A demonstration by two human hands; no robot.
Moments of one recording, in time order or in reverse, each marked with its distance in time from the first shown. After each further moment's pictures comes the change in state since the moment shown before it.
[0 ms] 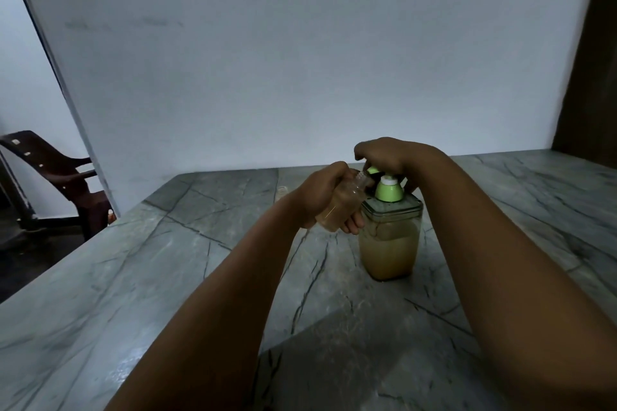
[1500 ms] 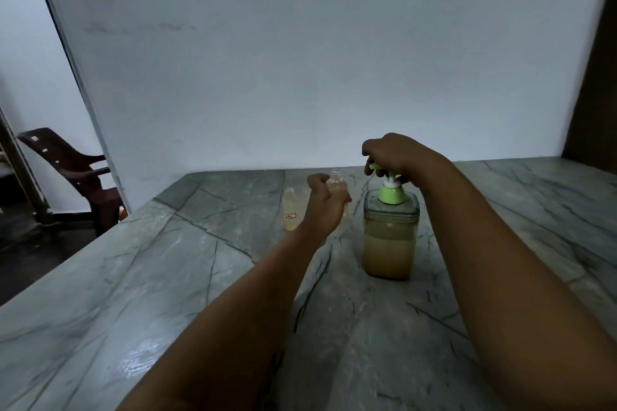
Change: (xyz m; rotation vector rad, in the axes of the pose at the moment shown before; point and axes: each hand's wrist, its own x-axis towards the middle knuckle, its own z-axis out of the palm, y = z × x) left_hand 0.034 -0.051 0.009 0.024 0.659 0.235; right_hand 0.031 0.013 -0.004 0.101 0.120 -0.072
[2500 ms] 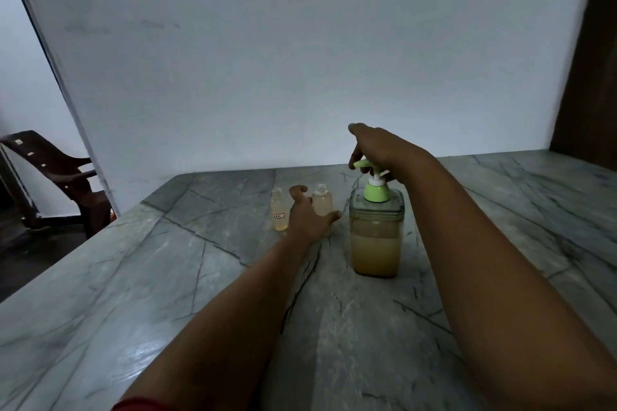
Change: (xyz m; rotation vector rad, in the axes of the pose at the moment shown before) left_hand 0.014 -0.045 -0.004 0.443 0.049 -0.077; right_hand 0.005 0.003 -0.002 0.141 -0.009 -0.005
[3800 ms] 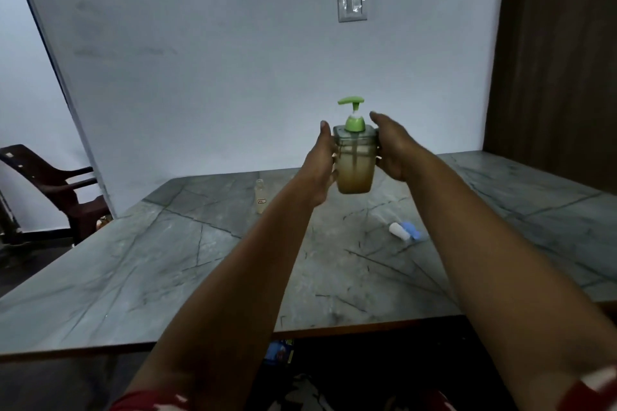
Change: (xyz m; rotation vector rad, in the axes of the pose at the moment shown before) left_hand -0.112 0.173 -0.033 -0.688 -0.331 -0.039; right_hand -0.102 0.025 -0.055 0.747 0.145 -0.032
